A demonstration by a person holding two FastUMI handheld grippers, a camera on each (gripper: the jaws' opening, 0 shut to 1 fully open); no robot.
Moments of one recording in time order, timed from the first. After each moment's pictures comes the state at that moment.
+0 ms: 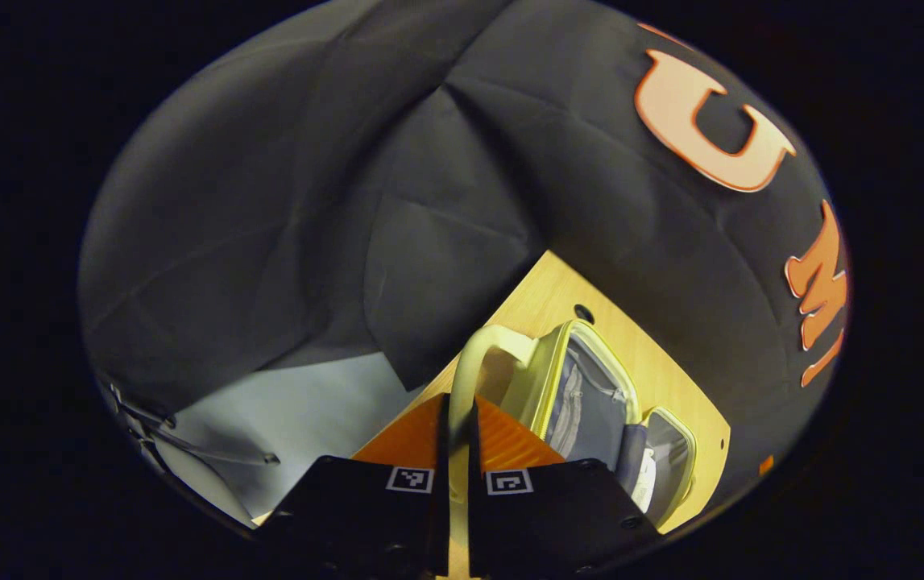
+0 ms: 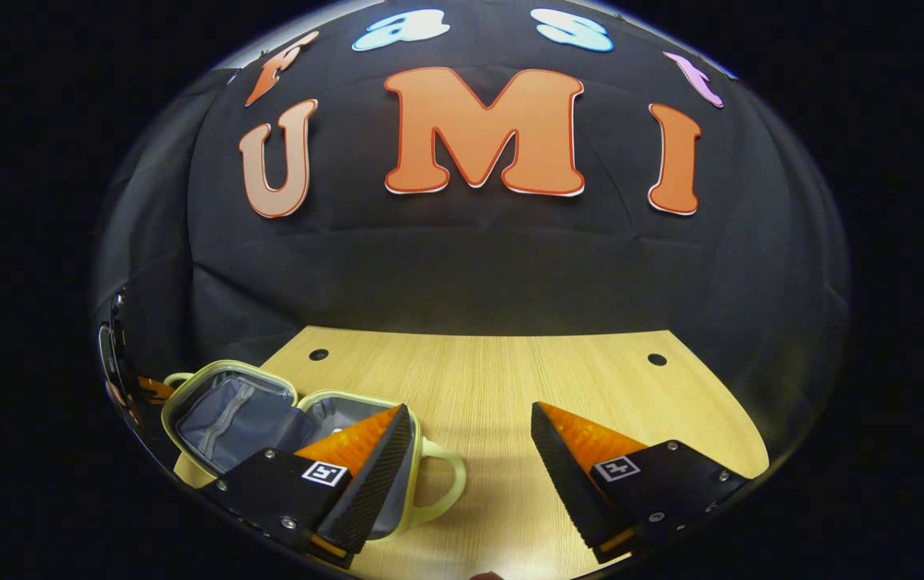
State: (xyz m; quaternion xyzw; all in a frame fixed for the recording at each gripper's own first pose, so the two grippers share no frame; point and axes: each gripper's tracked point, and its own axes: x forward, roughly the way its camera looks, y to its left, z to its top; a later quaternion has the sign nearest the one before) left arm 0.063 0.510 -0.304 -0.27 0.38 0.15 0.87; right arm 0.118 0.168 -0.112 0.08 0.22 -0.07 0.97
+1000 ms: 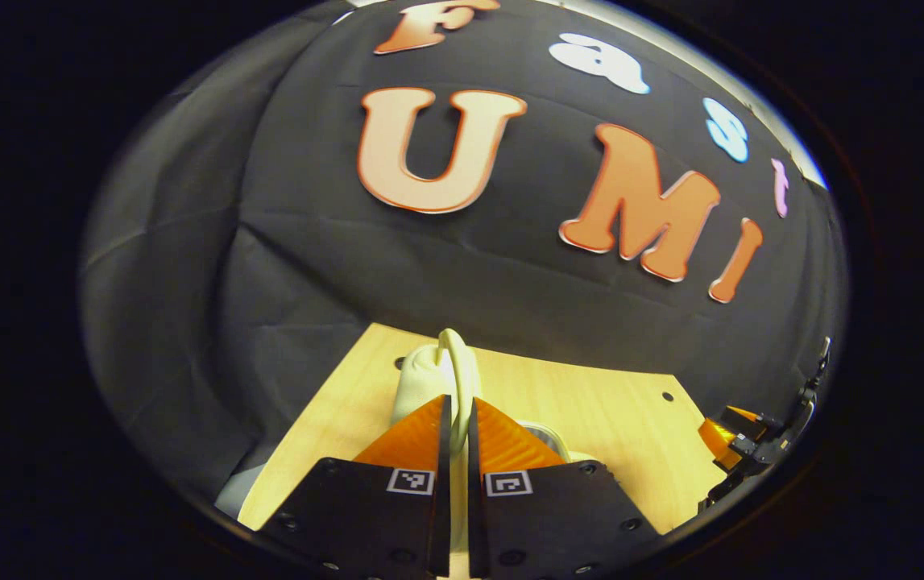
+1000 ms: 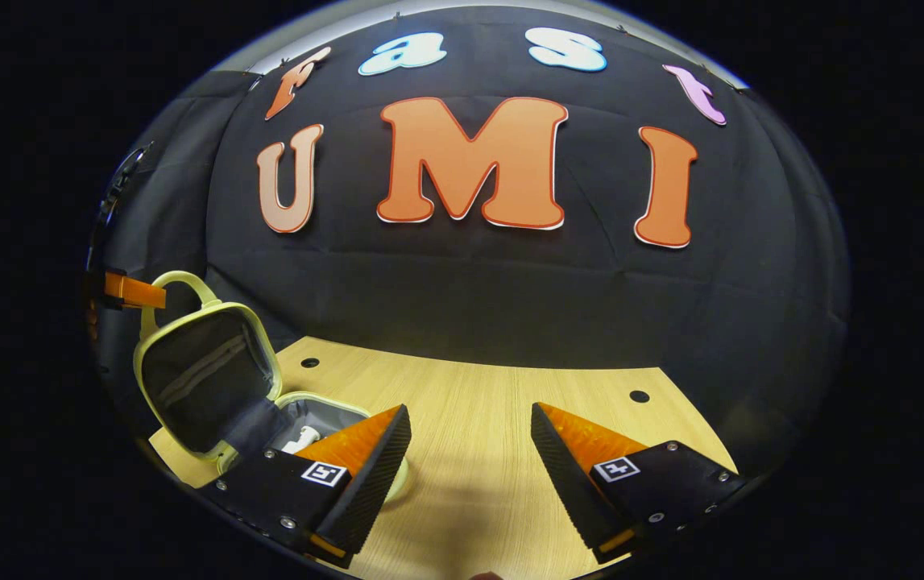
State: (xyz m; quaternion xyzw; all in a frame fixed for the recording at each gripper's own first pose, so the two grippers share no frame) left arm 0.084 0.246 -0.089 -0.12 0.27 -0.05 0.95; right arm 0.094 0.100 -0.107 0.06 0.17 -0.04 0.98
